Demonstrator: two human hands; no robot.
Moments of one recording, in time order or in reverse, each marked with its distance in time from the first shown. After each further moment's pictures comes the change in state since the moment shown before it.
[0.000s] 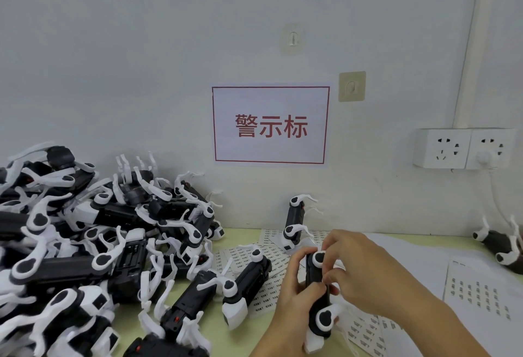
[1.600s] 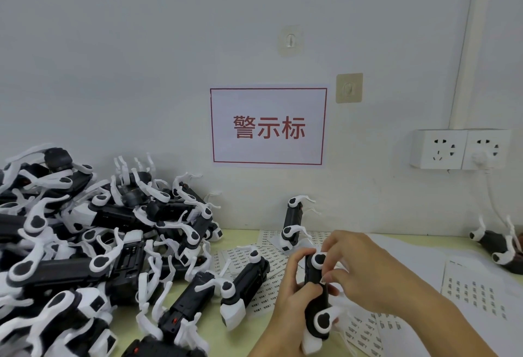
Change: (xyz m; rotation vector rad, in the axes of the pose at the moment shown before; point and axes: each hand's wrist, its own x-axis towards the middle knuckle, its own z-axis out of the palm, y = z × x) left_hand 0.001 0.001 0.000 -0.001 -0.017 -0.053; right_hand 0.000 0.006 -0.006 0.090 -0.072 0.051
